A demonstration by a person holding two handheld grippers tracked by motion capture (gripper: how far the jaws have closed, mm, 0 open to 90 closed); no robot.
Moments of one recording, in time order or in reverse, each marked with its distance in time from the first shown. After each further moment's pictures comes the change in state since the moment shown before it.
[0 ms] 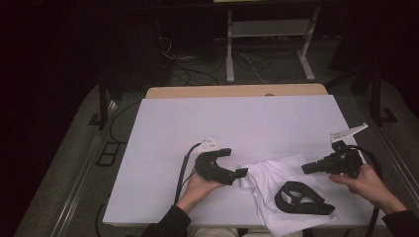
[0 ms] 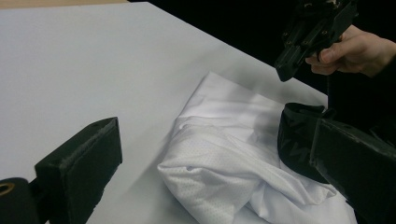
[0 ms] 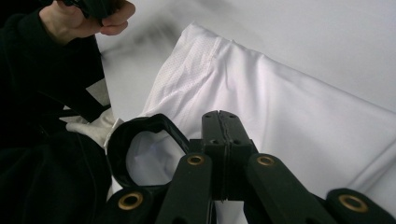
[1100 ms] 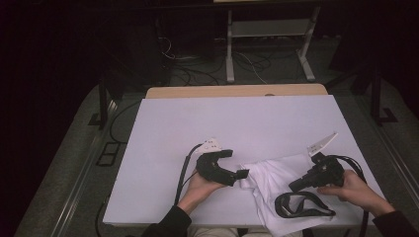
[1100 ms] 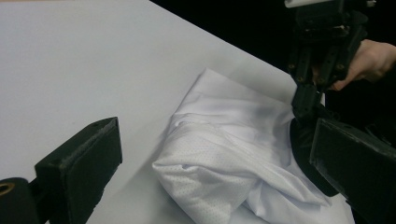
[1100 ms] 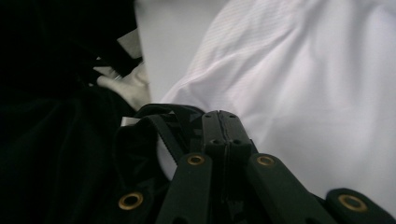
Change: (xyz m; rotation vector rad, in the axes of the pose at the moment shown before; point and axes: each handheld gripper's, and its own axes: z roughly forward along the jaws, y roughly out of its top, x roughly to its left) left arm -0.001 -0.002 0.004 0.011 -0.014 -0.006; right arm 0.020 0.000 0.044 0.206 0.155 -0.065
